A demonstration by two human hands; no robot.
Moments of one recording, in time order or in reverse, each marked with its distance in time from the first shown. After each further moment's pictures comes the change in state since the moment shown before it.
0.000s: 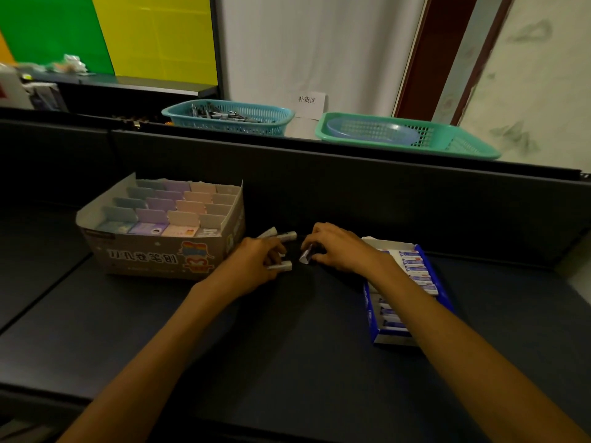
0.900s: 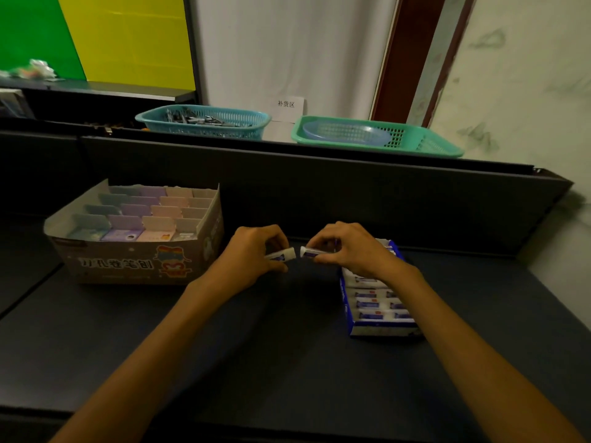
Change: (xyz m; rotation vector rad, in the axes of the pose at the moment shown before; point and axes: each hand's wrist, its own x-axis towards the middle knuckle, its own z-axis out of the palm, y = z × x) left_hand -0.002 0.047 -0.010 -0.017 0.144 0.178; right_hand -0.066 0.008 -0.032 0.319 0.137 0.032
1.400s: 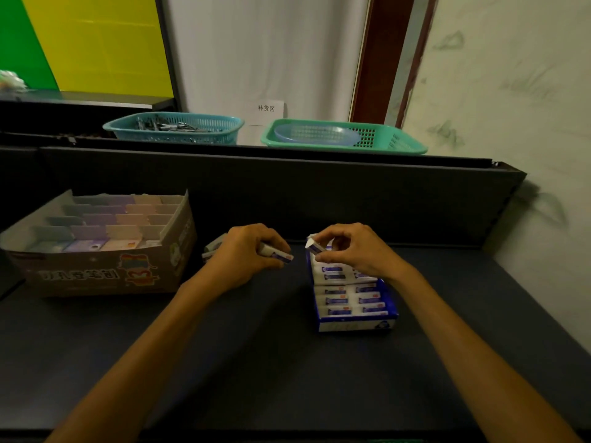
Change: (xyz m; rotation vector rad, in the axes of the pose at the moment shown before) left_hand 0.015 0.041 0.014 -0.087 -0.019 0.041; right_hand -0.046 0.027 -0.025 0.236 0.107 0.114
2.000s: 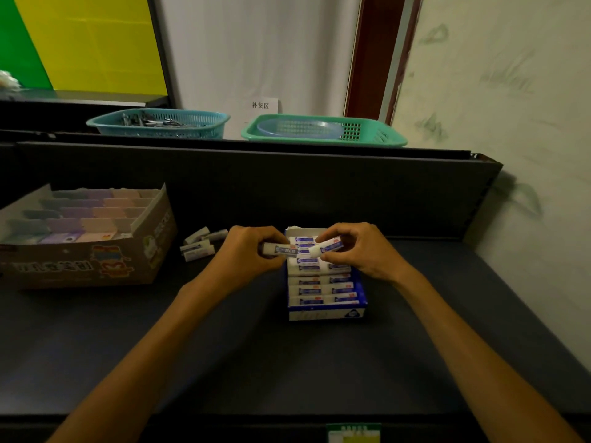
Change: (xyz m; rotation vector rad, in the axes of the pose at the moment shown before) left_hand 0.003 0.037 0.035 0.092 0.036 0.041; right_hand -0.039 0.031 -0.024 0.123 0.039 0.003
